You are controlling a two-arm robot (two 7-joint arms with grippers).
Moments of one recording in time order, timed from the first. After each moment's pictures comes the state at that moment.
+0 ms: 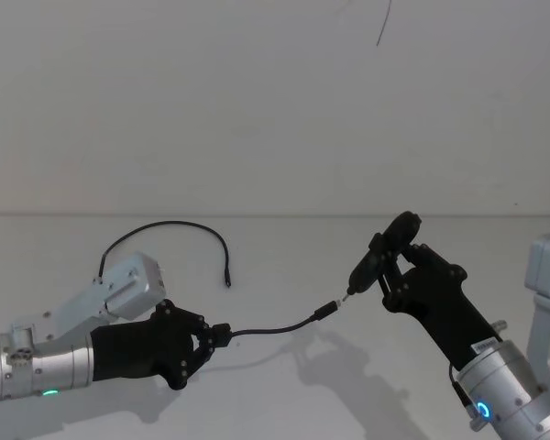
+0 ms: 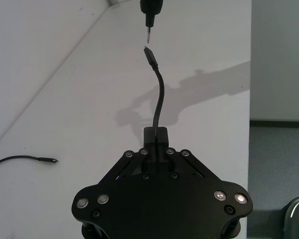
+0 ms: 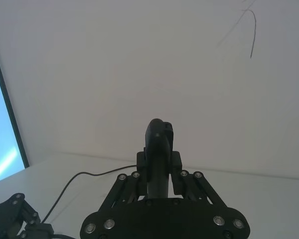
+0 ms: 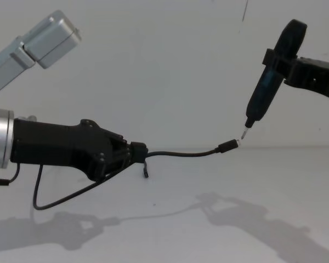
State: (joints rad) left arm -0.53 0.61 0.61 -1.45 -0.37 -0.03 -0.78; right arm 0.12 0.25 -0.23 -1.71 0.43 -0.02 0.26
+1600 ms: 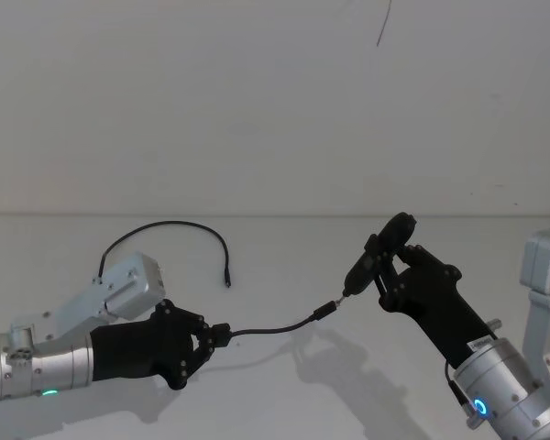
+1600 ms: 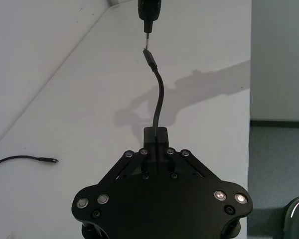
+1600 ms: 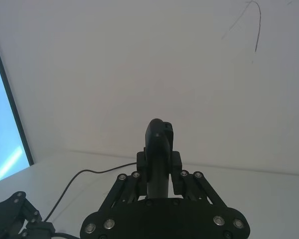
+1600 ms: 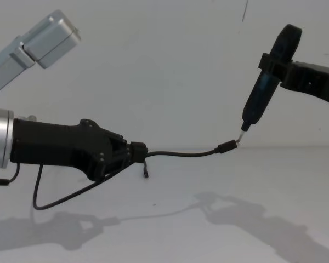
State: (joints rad) left arm -0.53 0.61 0.61 -1.45 -0.37 -0.03 -0.78; right arm 0.14 0.26 -0.25 -1.69 0.46 -0.02 0.27
